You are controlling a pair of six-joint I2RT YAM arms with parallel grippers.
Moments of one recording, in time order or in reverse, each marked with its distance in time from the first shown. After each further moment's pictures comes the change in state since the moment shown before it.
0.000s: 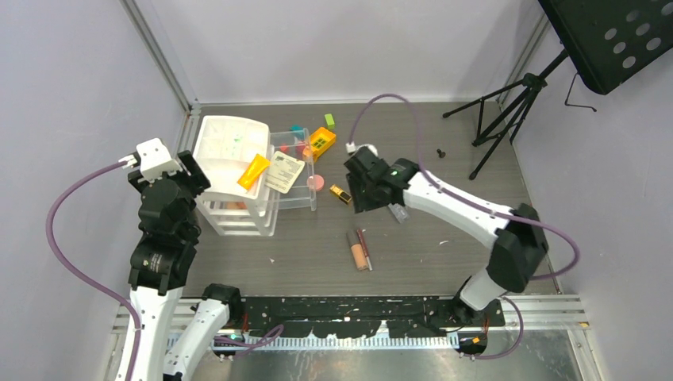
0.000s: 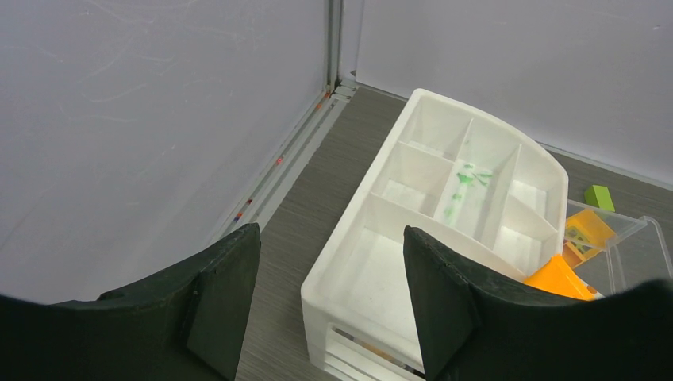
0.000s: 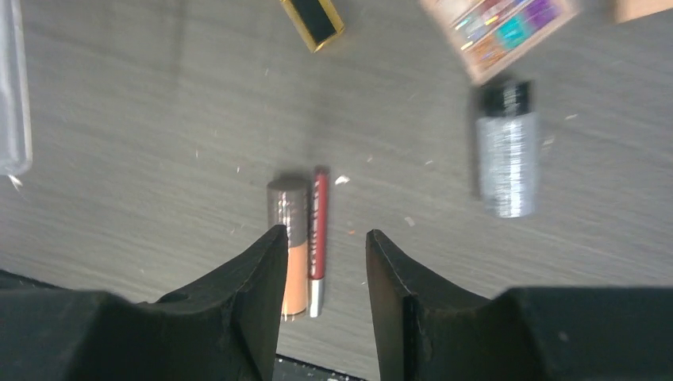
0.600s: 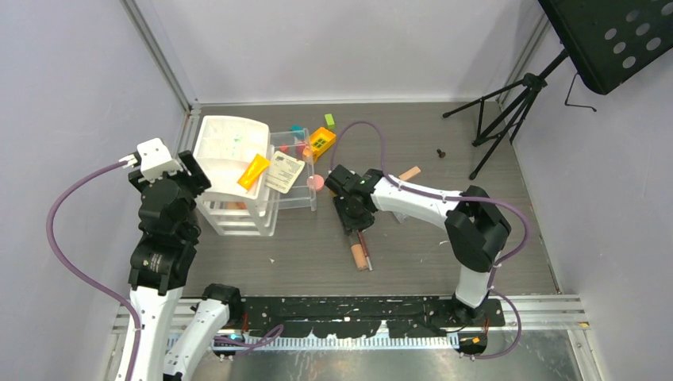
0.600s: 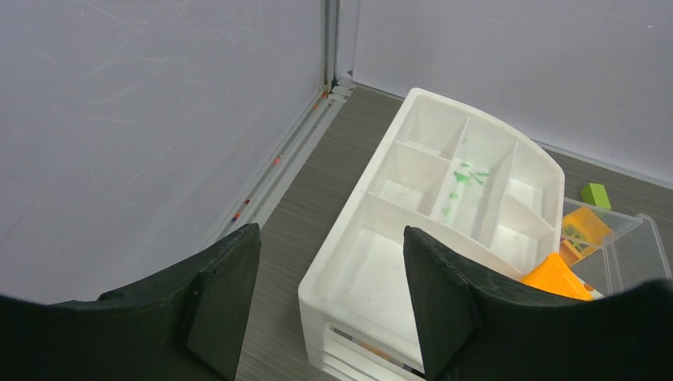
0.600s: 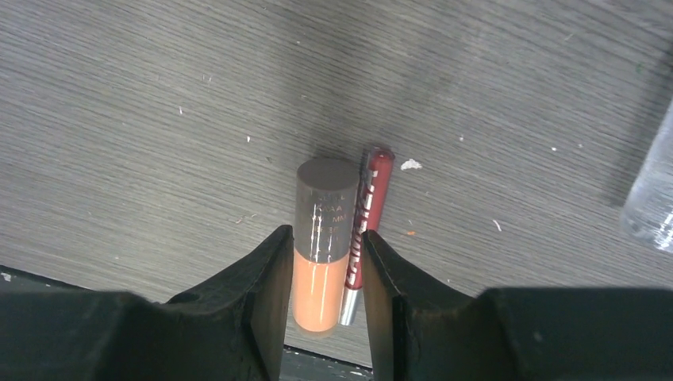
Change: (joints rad) left arm 0.000 0.000 0.000 0.000 0.010 0.000; right arm 0.071 0.266 -0.003 -0.008 -0.149 0.037
